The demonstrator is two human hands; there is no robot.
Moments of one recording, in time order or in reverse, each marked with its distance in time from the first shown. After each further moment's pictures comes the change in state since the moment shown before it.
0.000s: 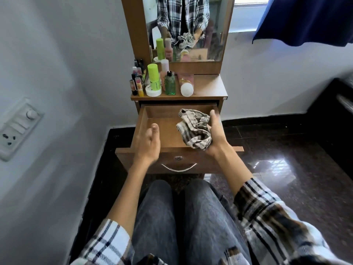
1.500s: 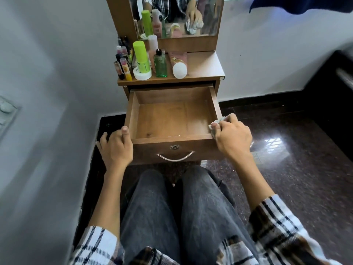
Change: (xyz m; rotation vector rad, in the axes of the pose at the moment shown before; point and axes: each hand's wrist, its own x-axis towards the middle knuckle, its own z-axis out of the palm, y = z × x) left_hand 0.008 -0.068 -0.018 0.432 0.195 -0.088; right_hand -0.039 0.004 -0.054 -2.078 0.804 -0.447
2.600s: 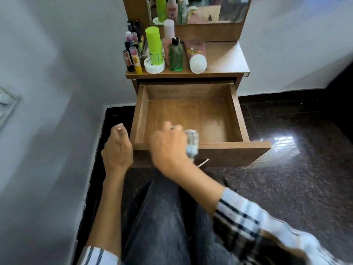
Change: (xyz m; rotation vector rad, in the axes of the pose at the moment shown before) left_hand 0.018 -0.010 -0.001 -0.355 0.039 -0.067; right_hand -0.019 -0.180 -0.005 -0.155 -0.359 -0.395
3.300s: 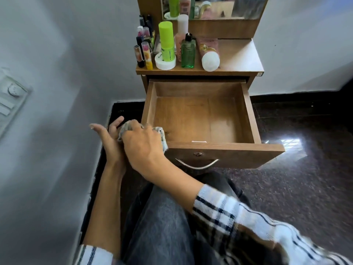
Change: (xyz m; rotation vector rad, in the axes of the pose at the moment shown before) left_hand 0.014 -0.011 -0.015 -0.968 -0.100 -0.430; right_hand 0.008 -0.055 0.006 0.213 0.145 -0.272
